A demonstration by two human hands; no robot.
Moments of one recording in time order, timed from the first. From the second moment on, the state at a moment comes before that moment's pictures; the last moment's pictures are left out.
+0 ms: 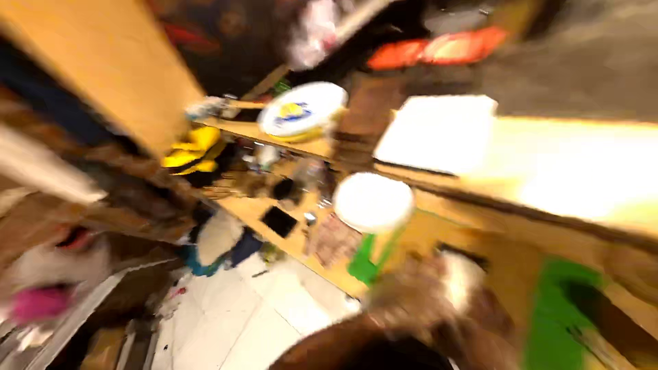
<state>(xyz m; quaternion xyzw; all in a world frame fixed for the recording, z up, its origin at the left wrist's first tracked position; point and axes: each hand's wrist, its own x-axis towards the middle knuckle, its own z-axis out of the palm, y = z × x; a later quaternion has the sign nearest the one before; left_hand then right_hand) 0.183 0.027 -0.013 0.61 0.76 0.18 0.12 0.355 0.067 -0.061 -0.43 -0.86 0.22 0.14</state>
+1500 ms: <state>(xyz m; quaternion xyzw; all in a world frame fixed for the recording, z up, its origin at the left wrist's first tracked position) 0.135 0.093 -0.083 0.73 0.67 0.08 0.11 0.349 0.077 -0.079 -0.52 -0.83 0.19 0.09</state>
